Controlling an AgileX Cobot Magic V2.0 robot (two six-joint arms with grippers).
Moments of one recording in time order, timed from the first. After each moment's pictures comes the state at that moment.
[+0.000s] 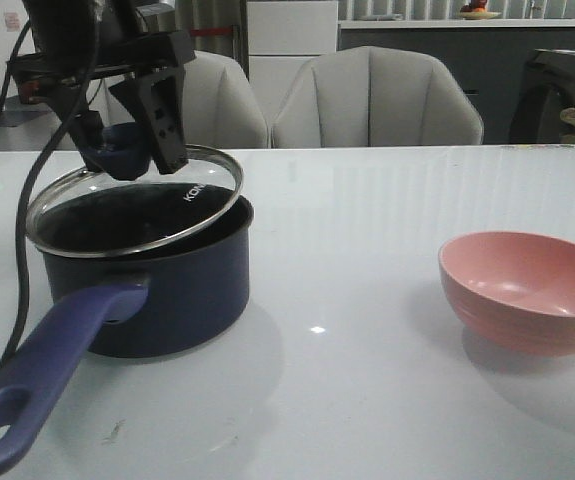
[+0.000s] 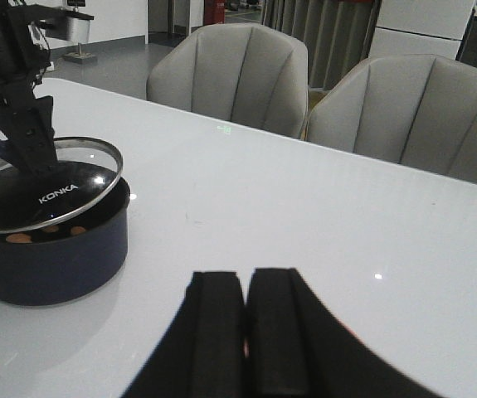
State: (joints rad) left arm -0.38 1.91 -1.71 -0.19 1.24 0.12; right arm 0.39 0.37 -0.24 0.24 0.02 -0.29
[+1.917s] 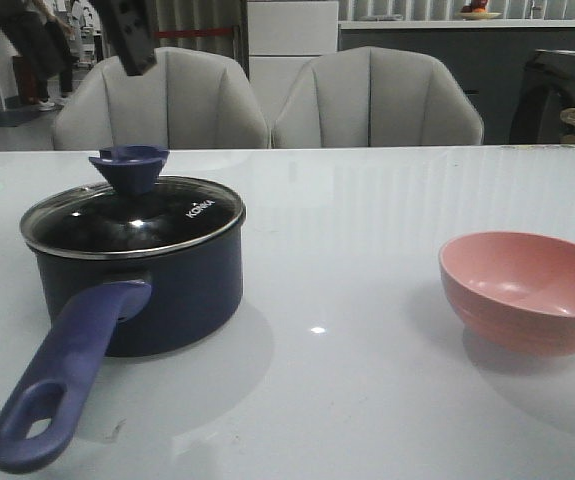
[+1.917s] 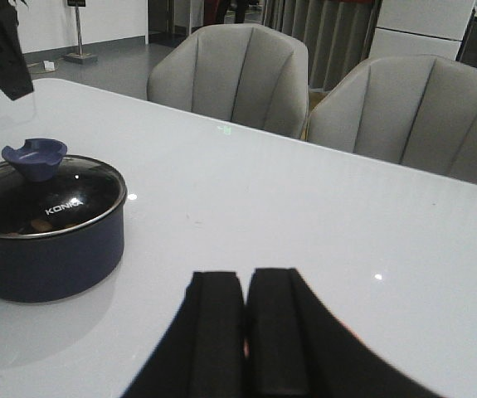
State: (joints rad) left arm -0.31 1.72 -1.70 -0.17 1.24 0.11; right arm 0.39 0.37 -0.24 0.24 0.02 -0.29
